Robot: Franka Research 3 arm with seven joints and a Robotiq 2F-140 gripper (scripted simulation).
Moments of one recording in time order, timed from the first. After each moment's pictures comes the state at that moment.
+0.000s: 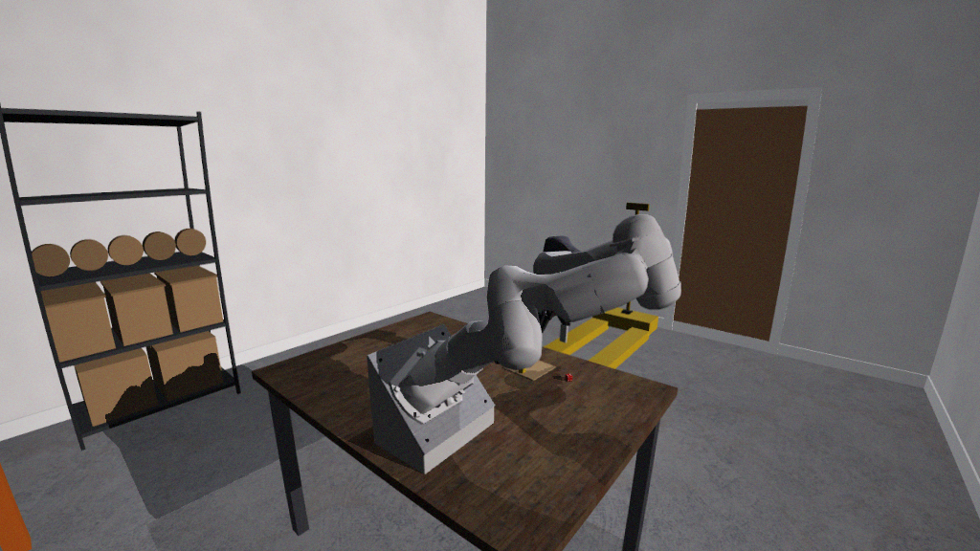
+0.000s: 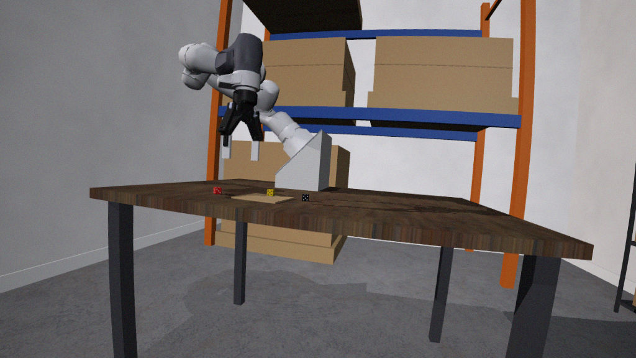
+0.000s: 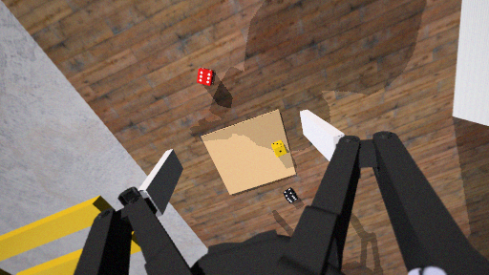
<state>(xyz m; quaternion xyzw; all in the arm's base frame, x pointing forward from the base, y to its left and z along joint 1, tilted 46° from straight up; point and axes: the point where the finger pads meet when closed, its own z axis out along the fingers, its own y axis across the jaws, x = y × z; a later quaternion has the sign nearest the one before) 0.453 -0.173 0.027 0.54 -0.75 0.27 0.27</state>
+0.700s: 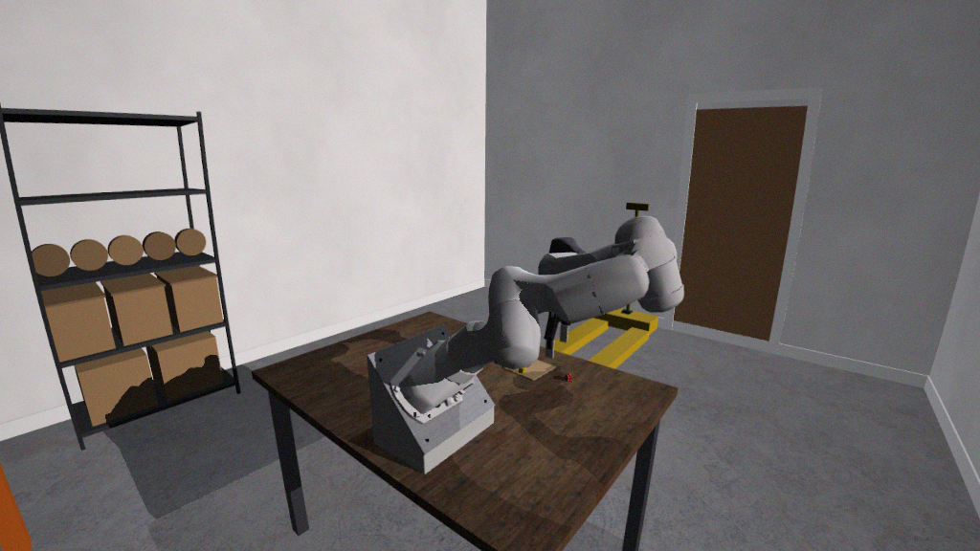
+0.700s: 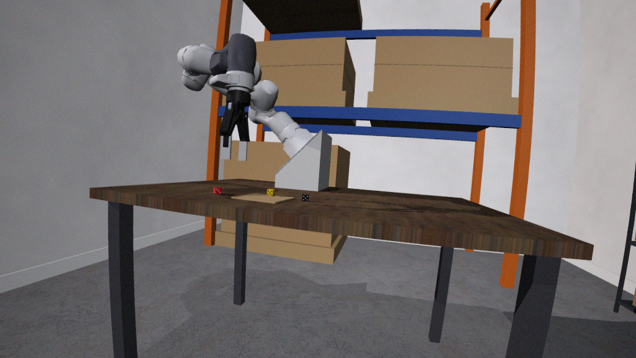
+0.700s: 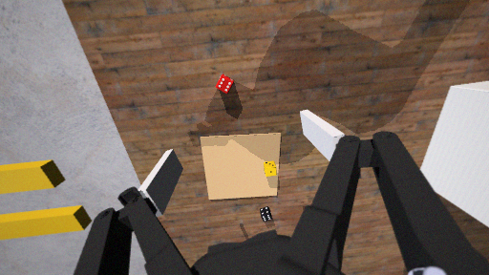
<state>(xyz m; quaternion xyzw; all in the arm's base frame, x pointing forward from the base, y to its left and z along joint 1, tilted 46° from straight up) 0.456 -0.190 0.040 0.65 -0.65 0.23 0.31</state>
